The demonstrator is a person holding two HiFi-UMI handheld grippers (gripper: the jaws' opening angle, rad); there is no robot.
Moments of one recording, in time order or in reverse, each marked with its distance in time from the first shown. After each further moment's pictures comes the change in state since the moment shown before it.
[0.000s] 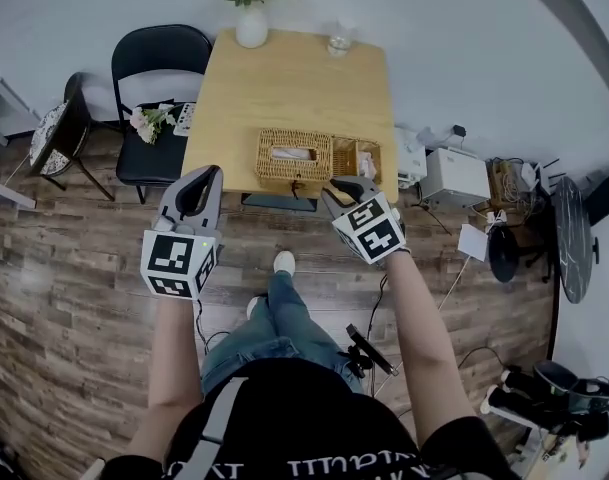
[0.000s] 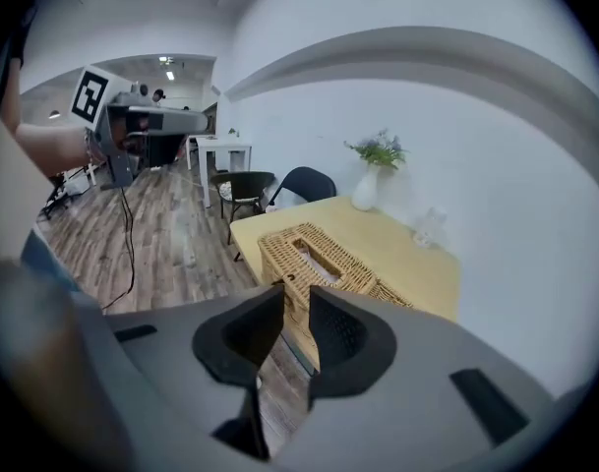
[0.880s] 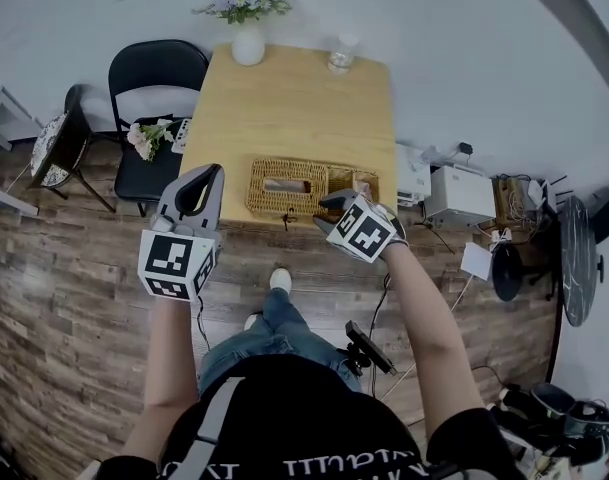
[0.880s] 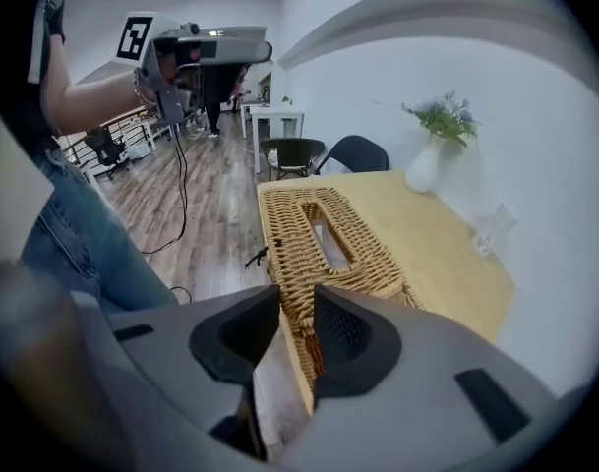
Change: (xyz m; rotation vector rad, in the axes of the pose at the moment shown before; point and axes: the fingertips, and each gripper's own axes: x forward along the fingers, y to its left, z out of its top) left arm 0.076 0.009 0.026 0.040 -0.010 0.008; right arm 0.060 -0.027 -0.027 -0.221 0.162 0.297
